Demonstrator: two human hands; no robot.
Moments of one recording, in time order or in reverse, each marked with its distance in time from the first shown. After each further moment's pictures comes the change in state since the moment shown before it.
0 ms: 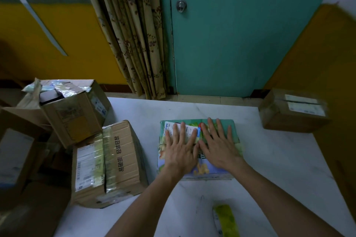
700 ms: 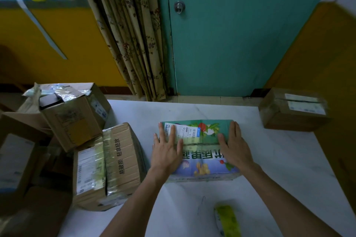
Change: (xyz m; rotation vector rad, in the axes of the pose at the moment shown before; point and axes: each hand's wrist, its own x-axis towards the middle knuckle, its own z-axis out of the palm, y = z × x) left_hand 0.003 -0.049 0.011 -0.300 0.035 -0.129; right_hand -0.012 0.031 -0.002 0.565 0.123 0.342
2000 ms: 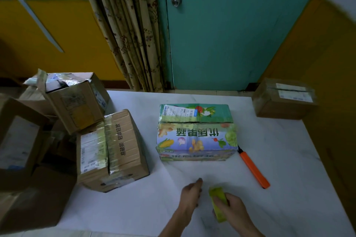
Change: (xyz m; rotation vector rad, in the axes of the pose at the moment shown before) left_hand -0.135 0.054 0.110 -1.112 -0.395 -0.717; right_hand -0.190 0.064 0.076 0.626 -0.252 0.410
